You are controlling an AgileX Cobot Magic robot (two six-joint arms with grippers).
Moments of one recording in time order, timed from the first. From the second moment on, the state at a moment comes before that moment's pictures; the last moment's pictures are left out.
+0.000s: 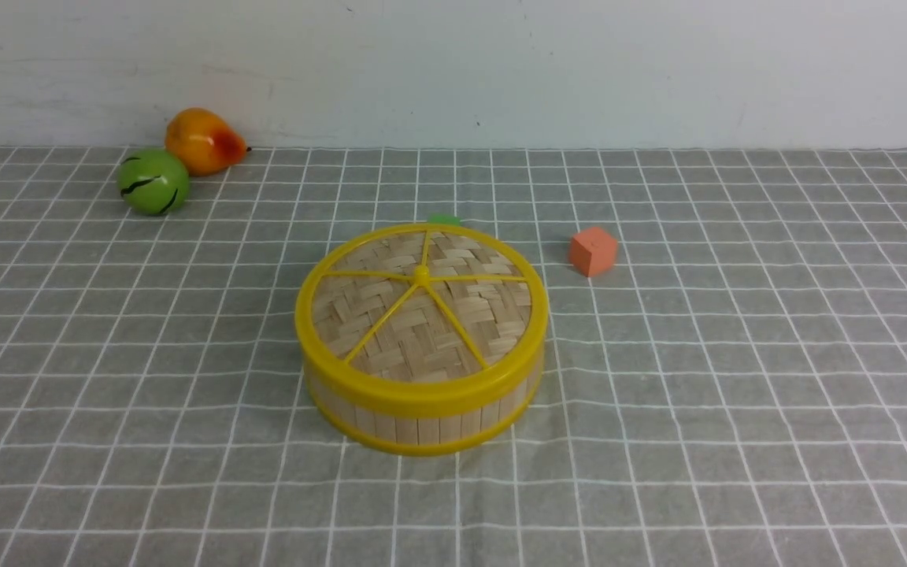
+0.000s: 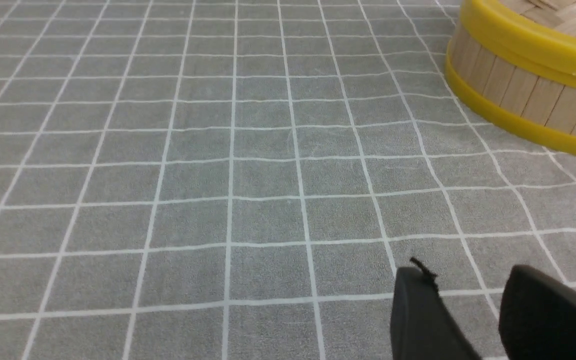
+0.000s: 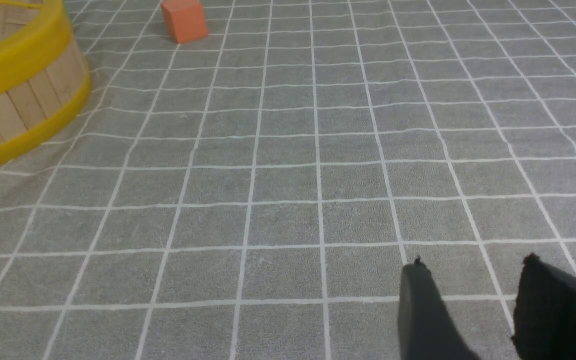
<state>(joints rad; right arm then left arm) 0.03 -0.02 0.02 -0.01 0.38 0.13 -0.12 -0.01 0.03 0.12 0.36 -0.18</state>
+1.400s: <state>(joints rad) 0.03 -0.02 0.02 -0.01 0.38 0.13 -0.12 0.35 -0.59 0.24 0.12 -0.69</state>
